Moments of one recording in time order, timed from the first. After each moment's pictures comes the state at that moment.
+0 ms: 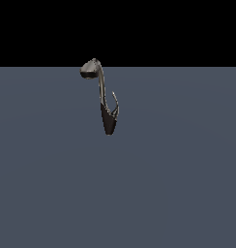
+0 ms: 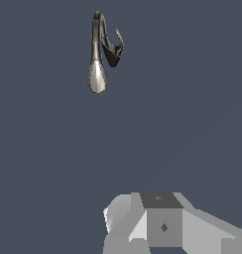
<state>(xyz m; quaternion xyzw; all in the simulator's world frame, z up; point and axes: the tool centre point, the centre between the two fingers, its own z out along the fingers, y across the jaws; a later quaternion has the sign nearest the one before) -0.252 -0.002 0.494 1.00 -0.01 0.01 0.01</state>
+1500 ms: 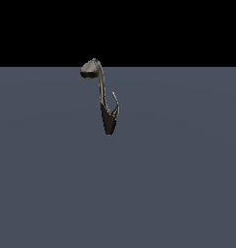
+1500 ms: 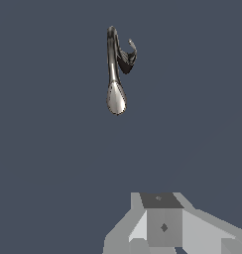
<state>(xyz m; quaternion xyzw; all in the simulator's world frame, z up) -0.201 0.026 0.485 1.00 -0.05 -0.01 -0.05</state>
